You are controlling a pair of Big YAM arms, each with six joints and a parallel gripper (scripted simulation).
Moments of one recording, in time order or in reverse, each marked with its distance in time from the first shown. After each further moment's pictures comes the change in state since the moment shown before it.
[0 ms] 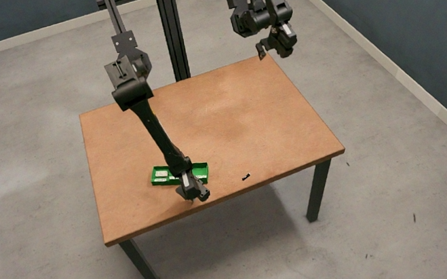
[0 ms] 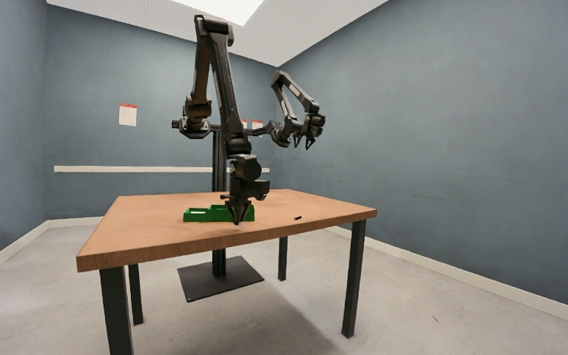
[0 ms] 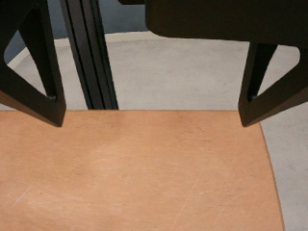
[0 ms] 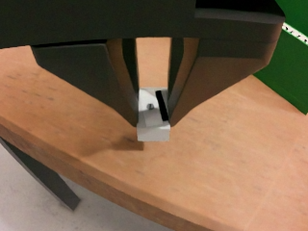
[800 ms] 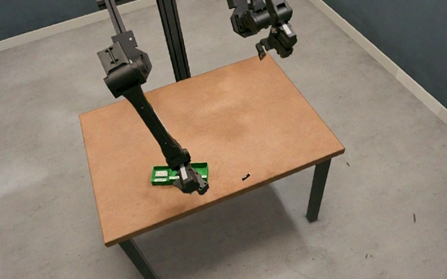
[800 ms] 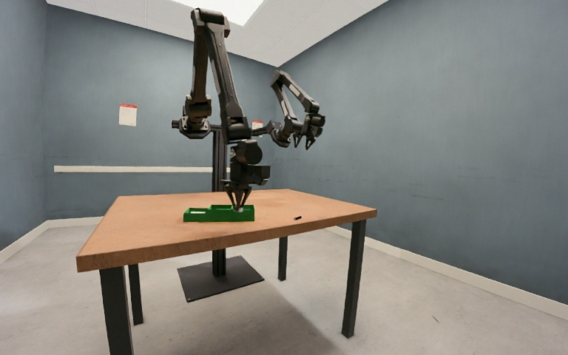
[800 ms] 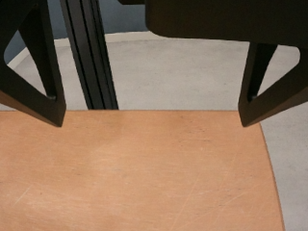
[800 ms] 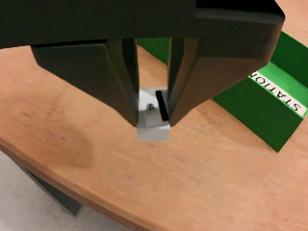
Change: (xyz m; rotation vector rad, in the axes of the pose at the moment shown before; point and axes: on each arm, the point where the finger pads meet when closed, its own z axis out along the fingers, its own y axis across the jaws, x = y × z) left arm 0.000 0.000 0.000 0.000 0.000 0.000; right arm 0.003 0.004 -0.044 -0.006 0.007 -0.004
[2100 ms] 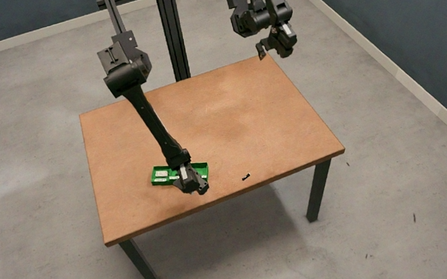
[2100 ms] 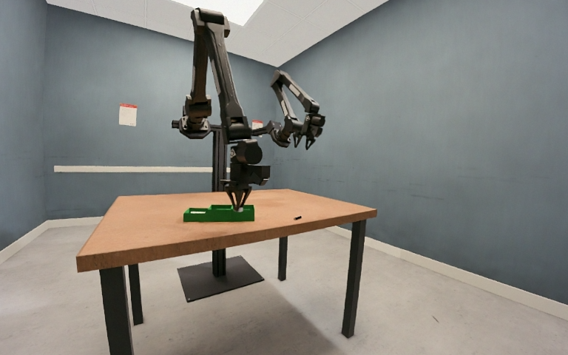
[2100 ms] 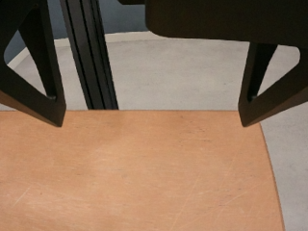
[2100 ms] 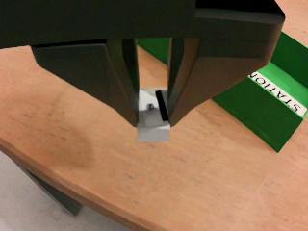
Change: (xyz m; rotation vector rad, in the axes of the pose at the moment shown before) left arm 0.000 0.000 0.000 0.000 0.000 0.000; right arm 0.000 0.000 0.000 0.002 0.001 0.001
